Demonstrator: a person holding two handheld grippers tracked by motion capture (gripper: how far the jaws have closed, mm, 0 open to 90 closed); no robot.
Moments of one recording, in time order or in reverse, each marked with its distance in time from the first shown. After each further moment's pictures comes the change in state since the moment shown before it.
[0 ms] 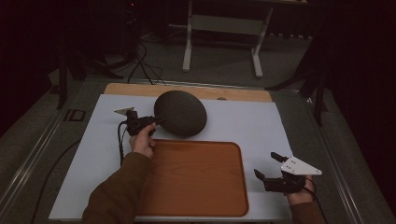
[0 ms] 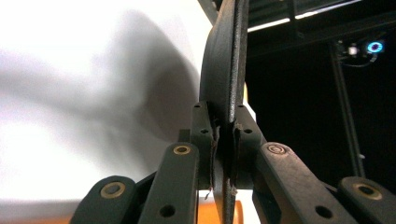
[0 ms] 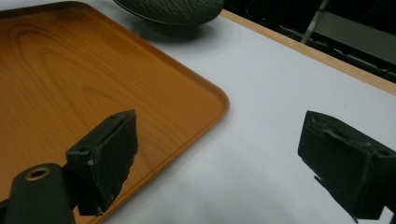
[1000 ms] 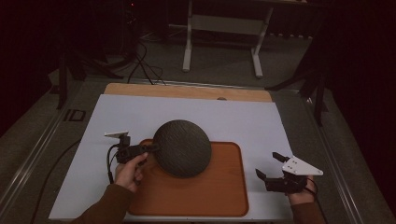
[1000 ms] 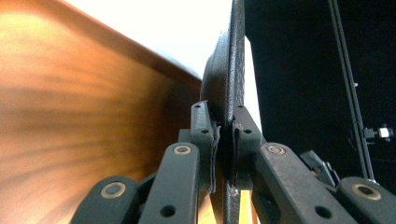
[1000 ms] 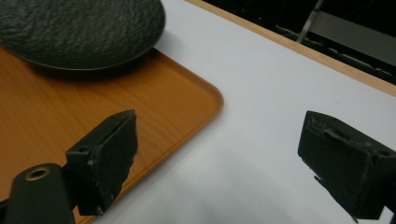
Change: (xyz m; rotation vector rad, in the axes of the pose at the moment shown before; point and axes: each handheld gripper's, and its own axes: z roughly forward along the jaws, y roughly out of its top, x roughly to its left) left arm 0.018 -0.063 -0.065 0.171 -0.031 0.111; right arm -0.003 -0.001 -0.002 0.001 -0.015 0.001
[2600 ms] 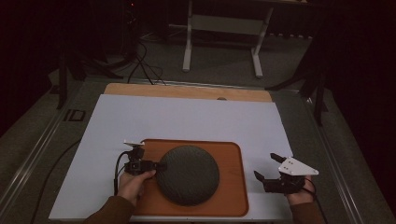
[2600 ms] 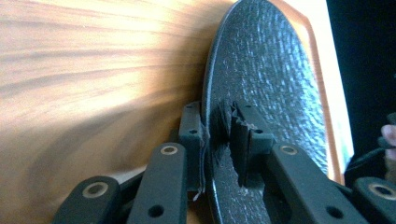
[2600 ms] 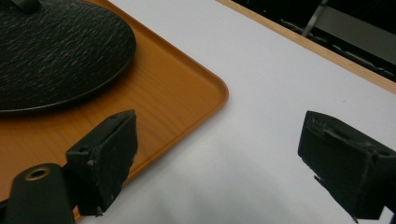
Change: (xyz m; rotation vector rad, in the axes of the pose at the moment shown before) left arm -0.003 -0.031 0.027 0.225 0.230 0.232; right arm 0.004 0.000 0.004 0.043 0.009 -0.045
